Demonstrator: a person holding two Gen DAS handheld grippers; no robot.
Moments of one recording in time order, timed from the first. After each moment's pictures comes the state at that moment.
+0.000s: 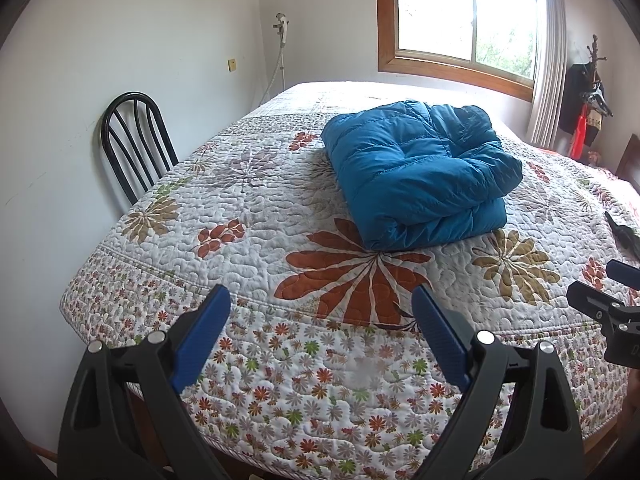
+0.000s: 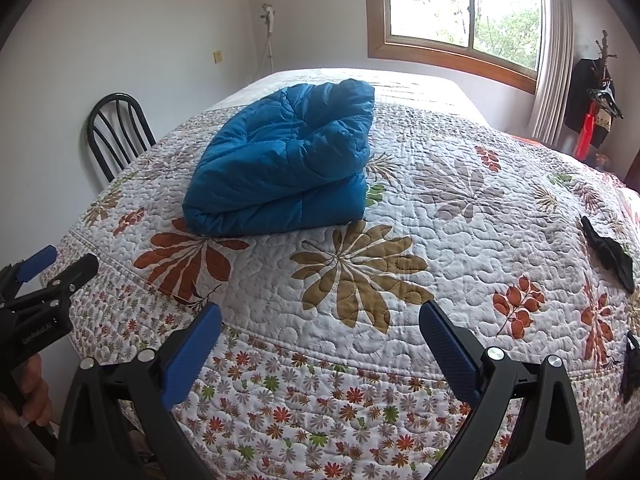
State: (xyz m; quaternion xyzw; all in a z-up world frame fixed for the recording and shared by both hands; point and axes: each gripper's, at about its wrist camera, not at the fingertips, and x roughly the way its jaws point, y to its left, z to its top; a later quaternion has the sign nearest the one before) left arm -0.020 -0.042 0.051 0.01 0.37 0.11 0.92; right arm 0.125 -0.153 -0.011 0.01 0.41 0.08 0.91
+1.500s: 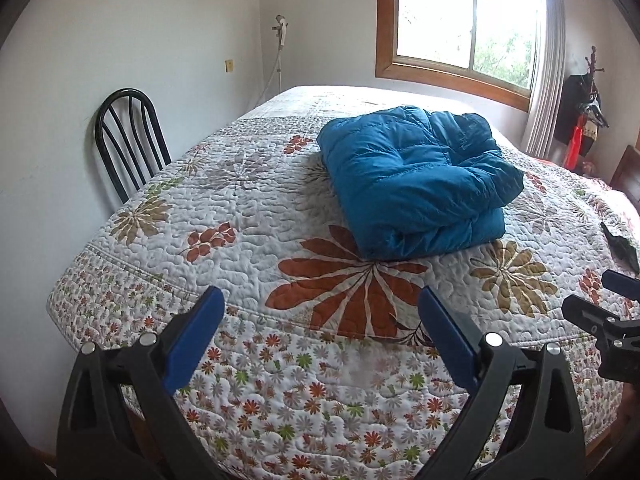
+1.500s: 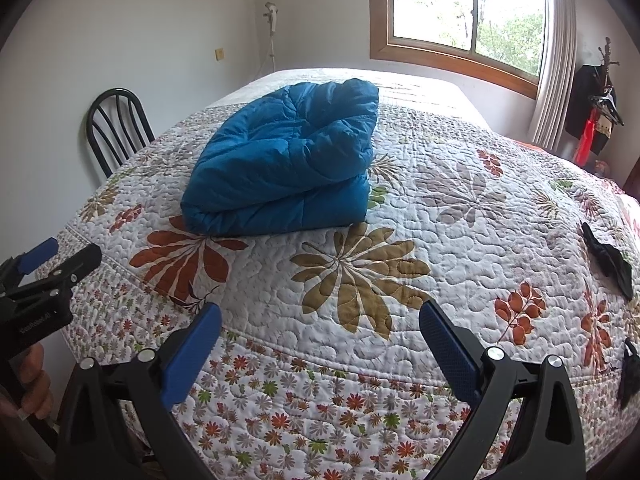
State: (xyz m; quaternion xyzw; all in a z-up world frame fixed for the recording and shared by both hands) left arm -0.010 -0.037 0.045 -0.01 0.36 0.10 0.93; right arm 0.129 -0.149 -0.015 -0.01 0.41 0.08 0.91
